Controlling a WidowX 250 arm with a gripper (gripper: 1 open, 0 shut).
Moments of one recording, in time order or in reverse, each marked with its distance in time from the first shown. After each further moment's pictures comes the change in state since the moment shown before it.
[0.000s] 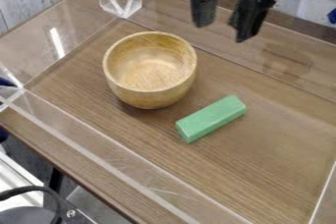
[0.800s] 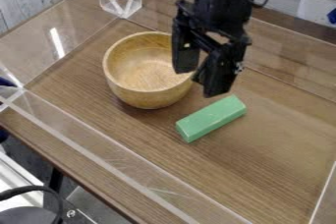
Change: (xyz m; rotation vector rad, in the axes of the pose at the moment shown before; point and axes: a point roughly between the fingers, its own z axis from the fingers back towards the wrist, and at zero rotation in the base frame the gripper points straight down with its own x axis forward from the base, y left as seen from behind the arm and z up) arm -0.025 -0.003 -0.050 0.022 0.036 -0.246
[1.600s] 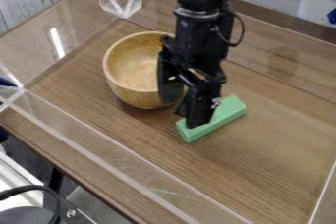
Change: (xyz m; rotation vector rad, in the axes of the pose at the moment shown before) arm -0.019 0.015 -0.033 -0.034 -0.012 0.021
